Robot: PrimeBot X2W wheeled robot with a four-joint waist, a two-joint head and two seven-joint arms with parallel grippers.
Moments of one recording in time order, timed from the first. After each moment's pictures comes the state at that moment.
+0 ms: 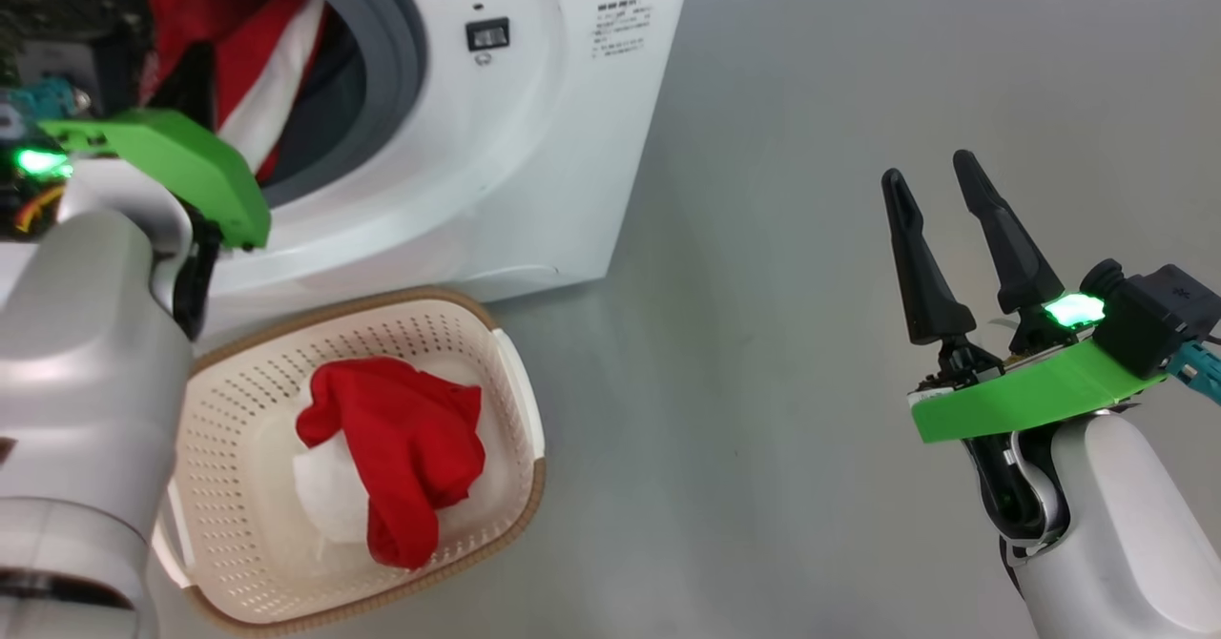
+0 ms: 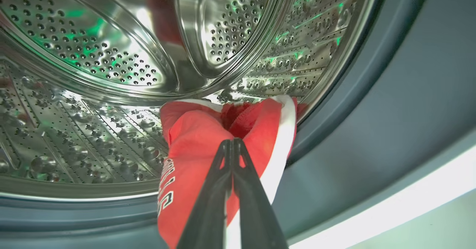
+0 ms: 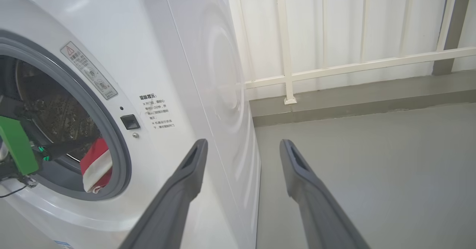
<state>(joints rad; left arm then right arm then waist) -1.17 0.18 -0.43 1.20 -0.45 -0.13 -0.19 -0.40 -0.17 0.15 0.11 0.47 0.13 -0.26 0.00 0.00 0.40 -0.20</state>
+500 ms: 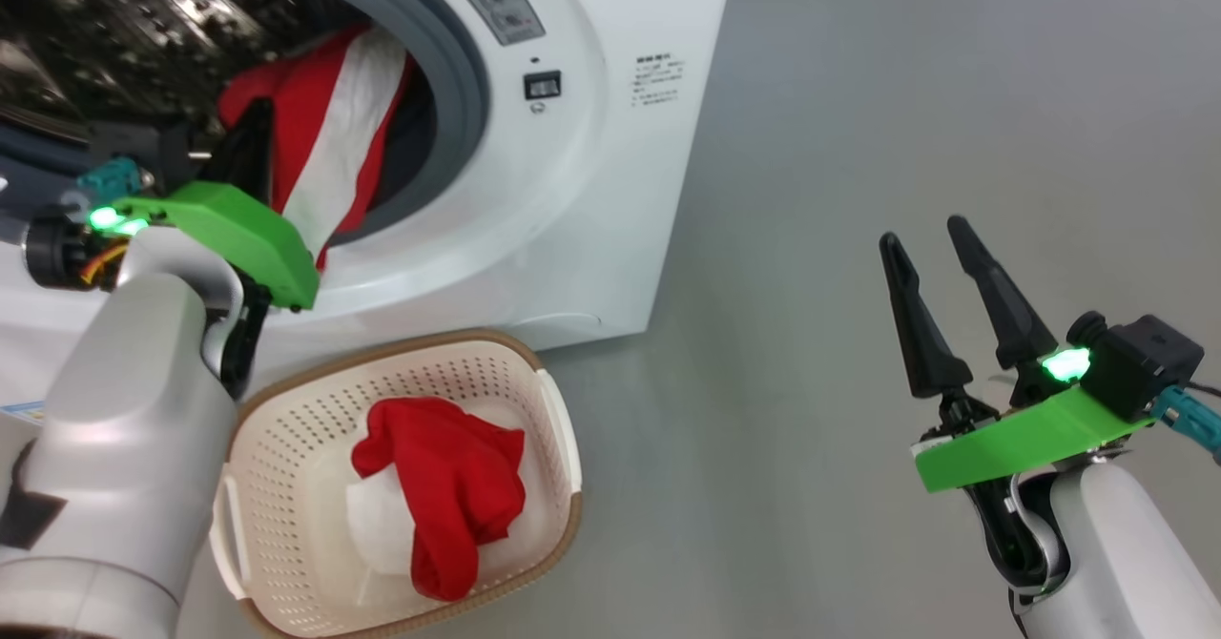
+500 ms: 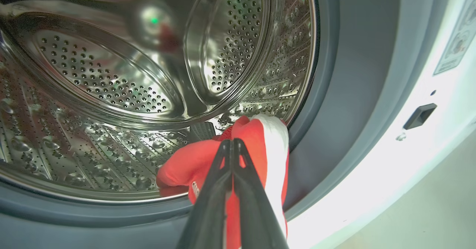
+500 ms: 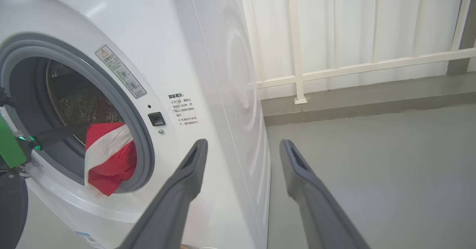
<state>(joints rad) -1.03 0.18 -0.49 1.07 -0.49 -0.13 -0.24 -0.34 -0.19 0.16 0.14 0.47 0.13 -0.26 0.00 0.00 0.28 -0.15</state>
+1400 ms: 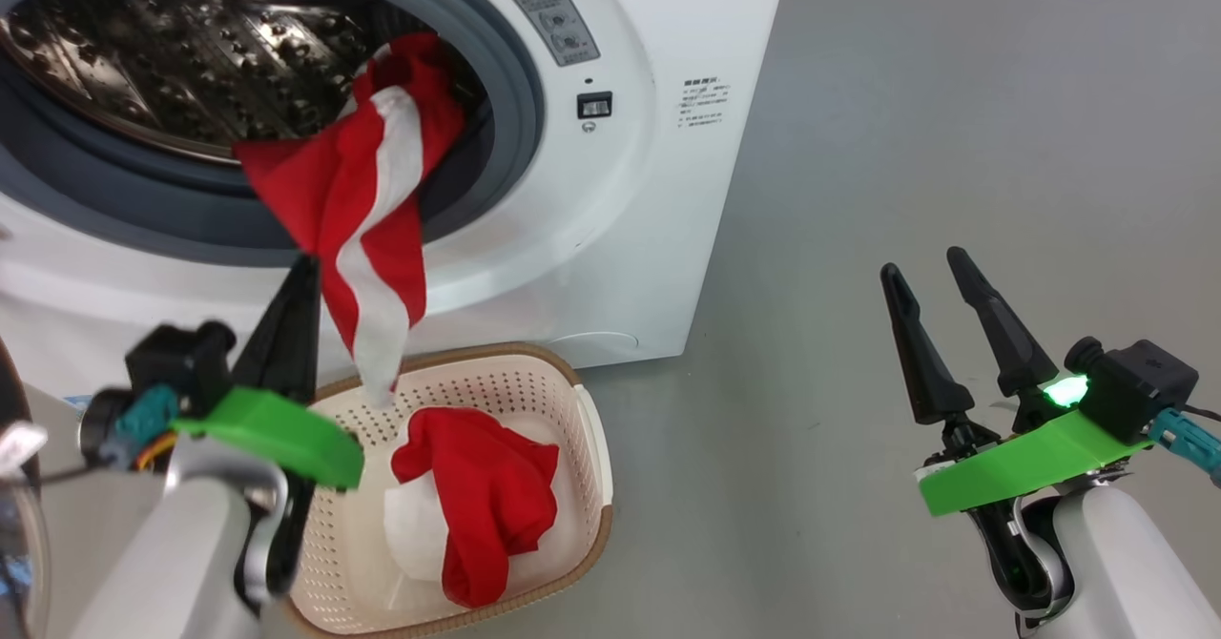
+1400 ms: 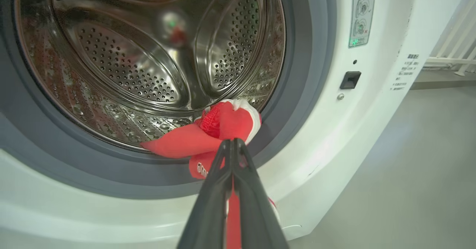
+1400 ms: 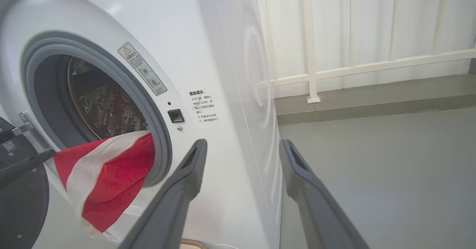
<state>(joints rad) -0.49 0.29 -0.45 0.36 -0.56 0.06 -0.20 -0.29 -0.21 0.16 0.14 0.48 0.13 -0.26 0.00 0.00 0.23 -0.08</state>
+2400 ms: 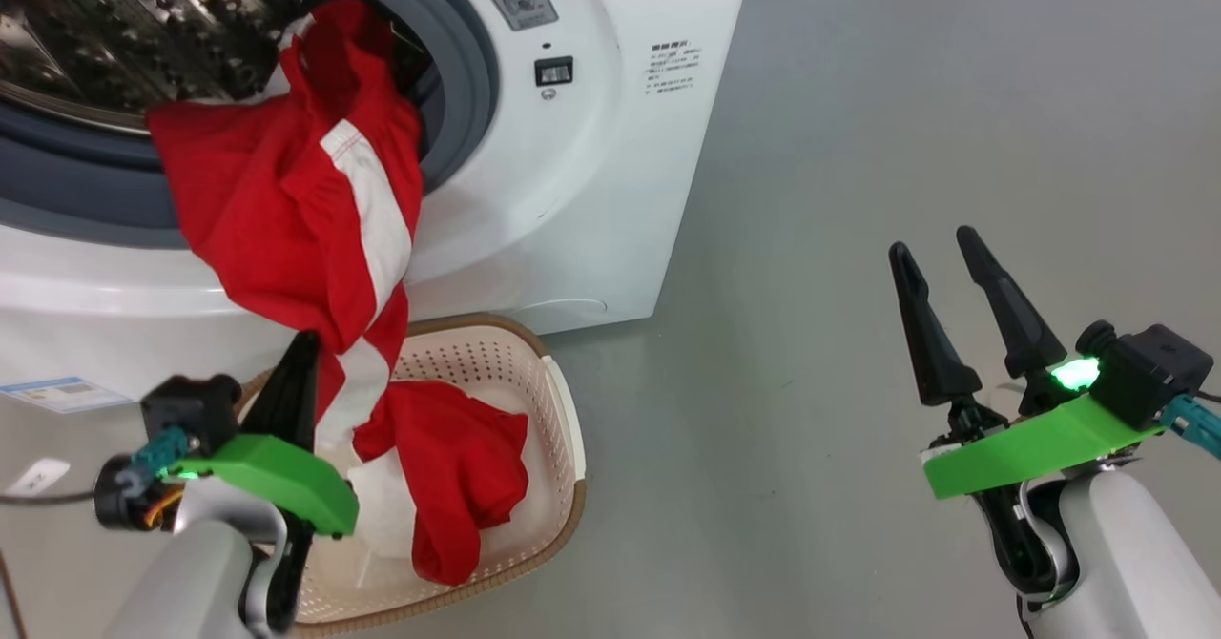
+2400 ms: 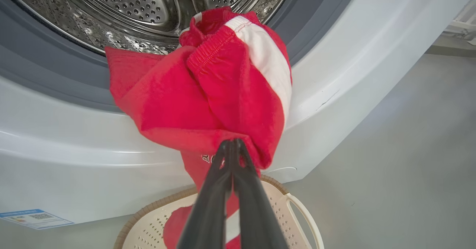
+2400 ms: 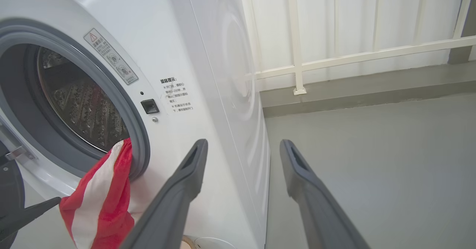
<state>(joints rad) -0.44 0.28 -0.47 0.49 -0.61 0.04 -0.21 -0.30 -0.20 0.15 0.13 0.48 0.13 -0.26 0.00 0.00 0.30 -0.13</state>
